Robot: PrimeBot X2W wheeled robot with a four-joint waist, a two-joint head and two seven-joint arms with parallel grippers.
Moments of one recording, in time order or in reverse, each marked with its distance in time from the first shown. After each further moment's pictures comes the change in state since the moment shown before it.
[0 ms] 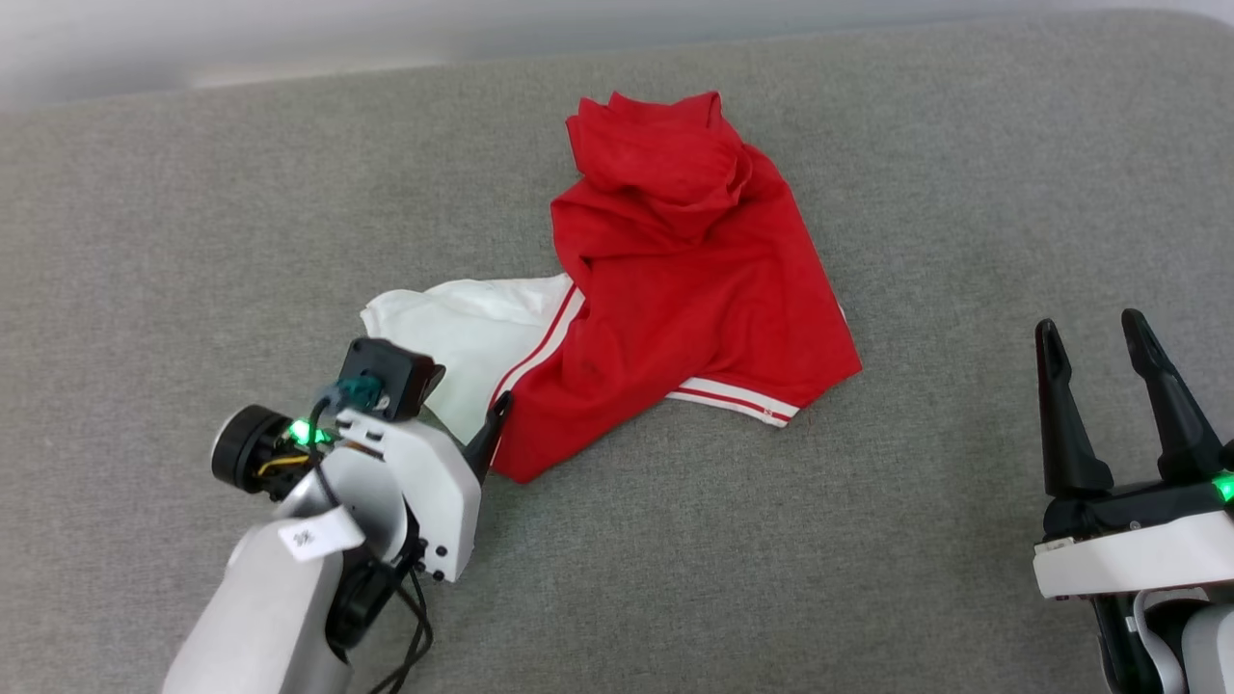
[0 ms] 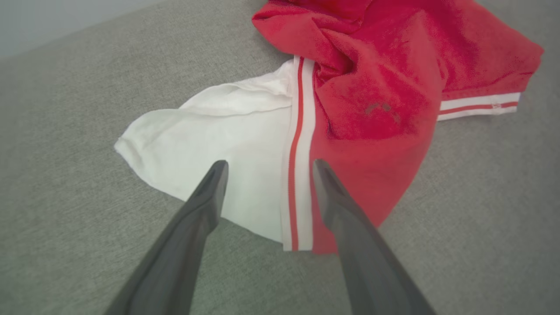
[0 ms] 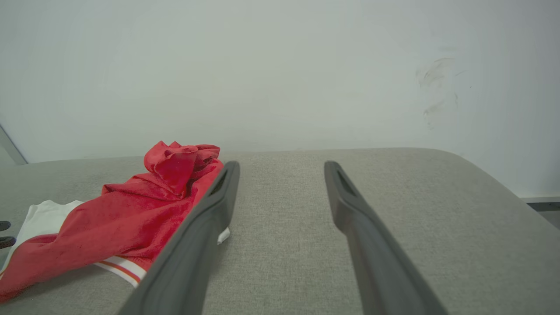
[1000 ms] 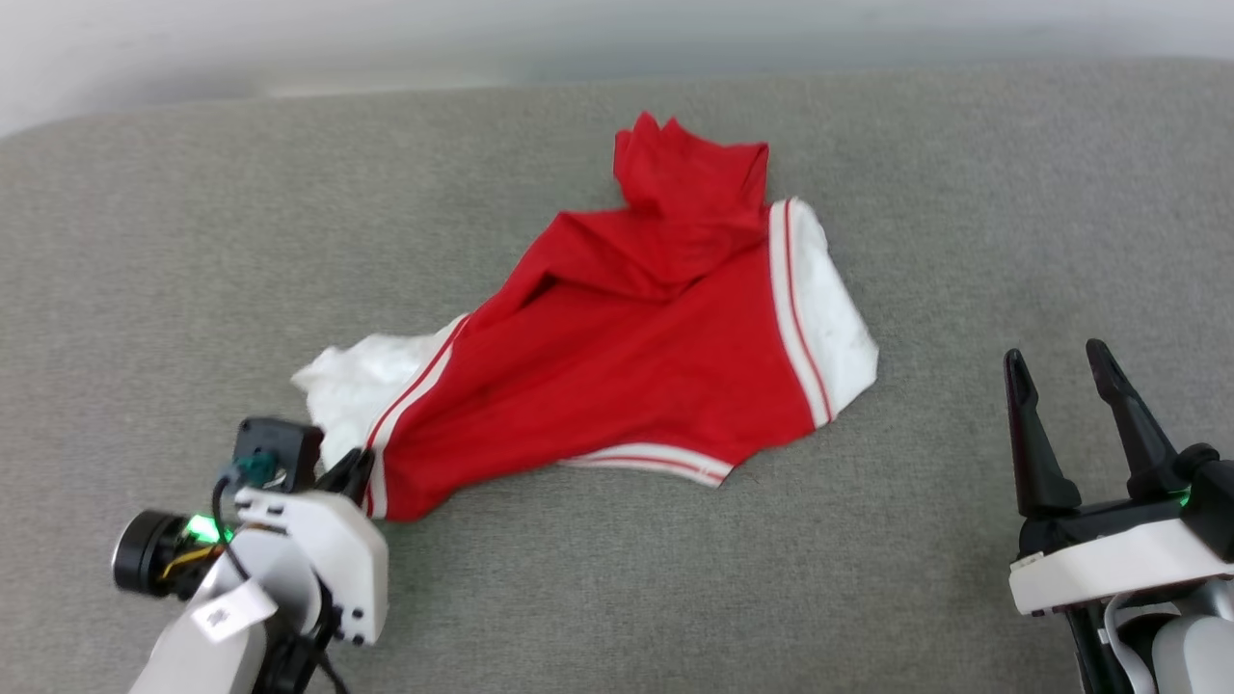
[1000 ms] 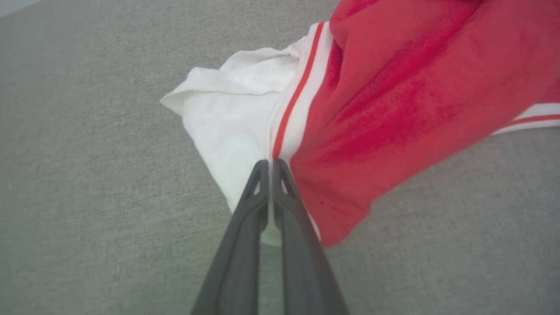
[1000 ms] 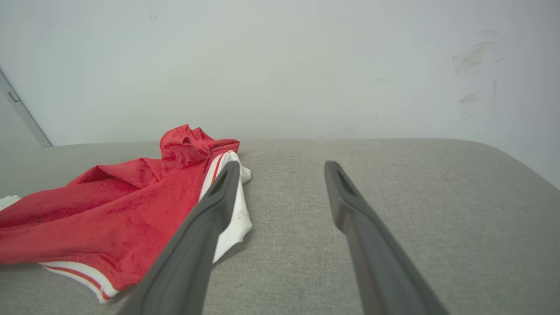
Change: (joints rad) left arm 0.098 0.114 0.006 0.023 -0.064 0.165 -0.040; right arm 0.004 0.019 0.012 0.064 -0.034 0.000 0.009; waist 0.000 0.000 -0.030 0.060
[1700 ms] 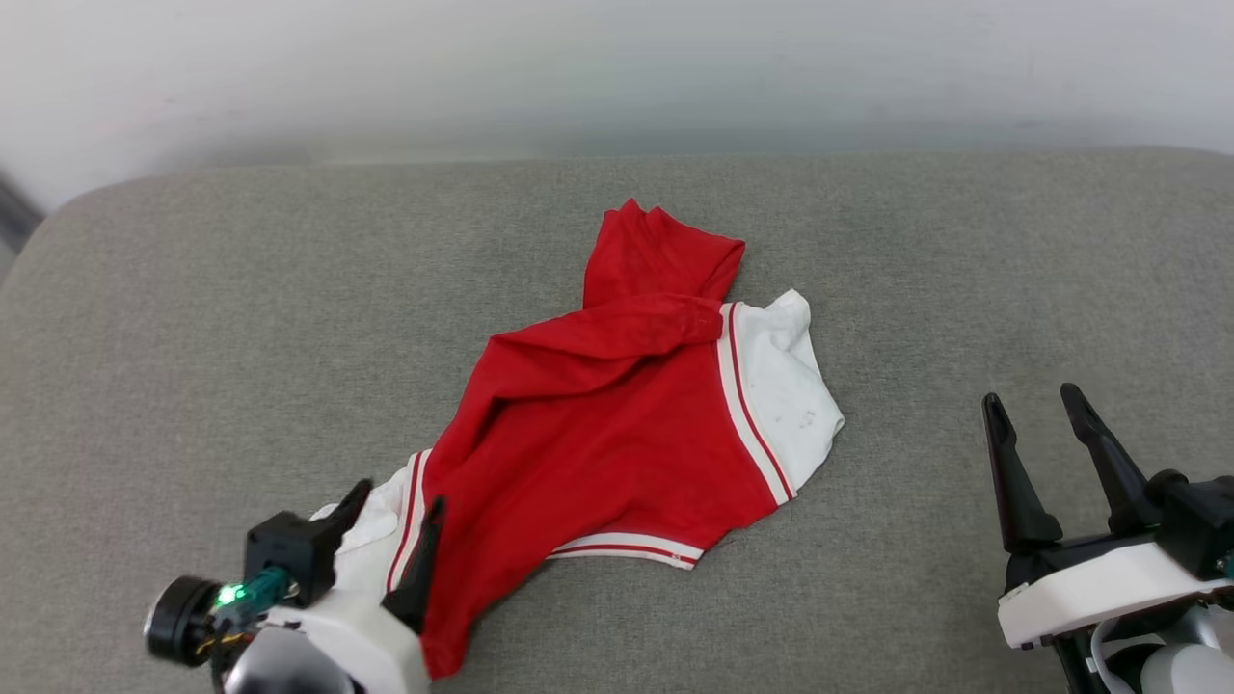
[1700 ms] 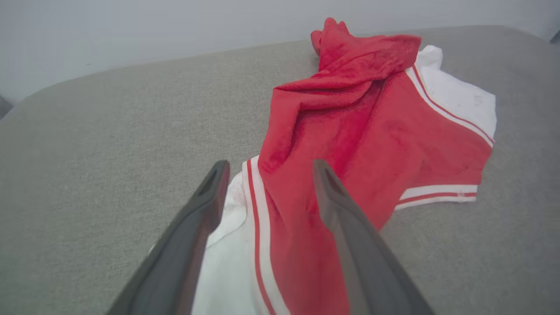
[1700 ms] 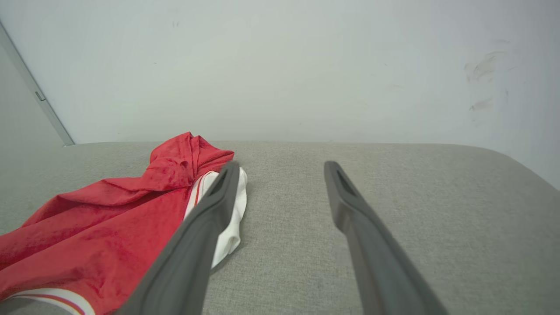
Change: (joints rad) left arm 0.262 0.009 0.006 -0.210 -0.004 0.026 -0.206; right arm 0.047 -0.001 0.017 0.022 0.009 0.000 0.049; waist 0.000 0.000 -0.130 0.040
